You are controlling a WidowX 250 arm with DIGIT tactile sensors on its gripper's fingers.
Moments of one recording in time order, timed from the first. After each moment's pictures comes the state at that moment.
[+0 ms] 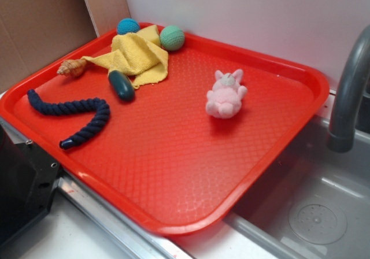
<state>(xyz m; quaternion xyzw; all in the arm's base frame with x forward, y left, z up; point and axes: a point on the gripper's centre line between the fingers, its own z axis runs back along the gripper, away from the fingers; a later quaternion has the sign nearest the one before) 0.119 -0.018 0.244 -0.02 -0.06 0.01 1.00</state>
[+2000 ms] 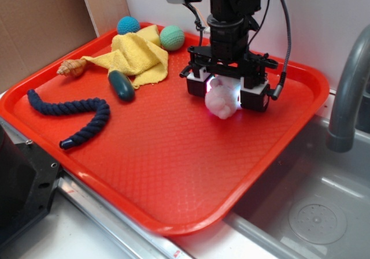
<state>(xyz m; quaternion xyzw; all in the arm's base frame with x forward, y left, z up) 0.295 -0.092 0.017 0.01 0.01 0.16 0.99</state>
